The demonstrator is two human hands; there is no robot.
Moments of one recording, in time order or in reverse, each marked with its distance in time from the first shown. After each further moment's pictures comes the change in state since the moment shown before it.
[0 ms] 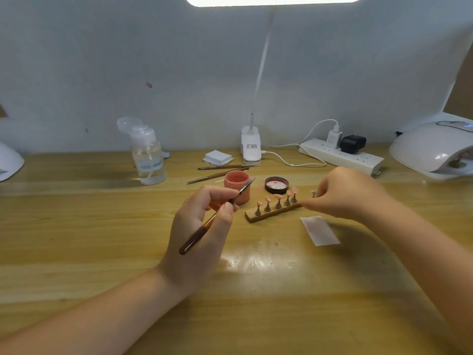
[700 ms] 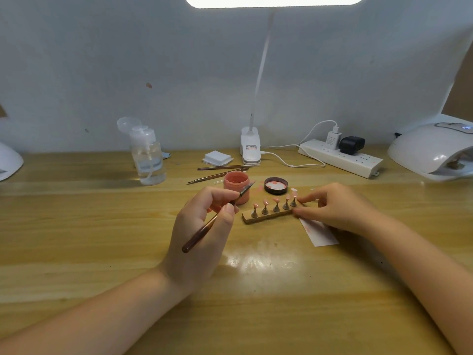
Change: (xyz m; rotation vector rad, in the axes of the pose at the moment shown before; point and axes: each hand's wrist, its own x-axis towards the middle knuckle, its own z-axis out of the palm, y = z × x) left_hand 0.000 0.000 0.002 0.015 -0.011 -0.046; right_hand 0.006 0.018 0.031 0.248 -0.079 -0.128
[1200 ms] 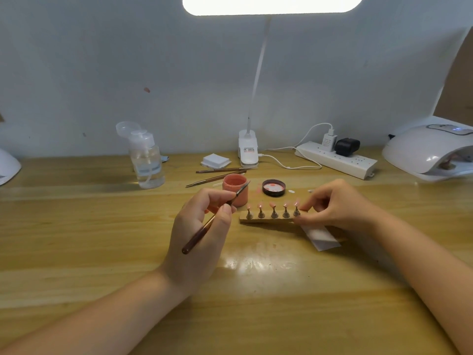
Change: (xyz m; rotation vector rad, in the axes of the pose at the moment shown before) left_hand 0.001 0.001 -0.001 -0.022 0.017 0.031; right_hand -0.010 0.003 -0.008 0.428 -0.016 -0.189
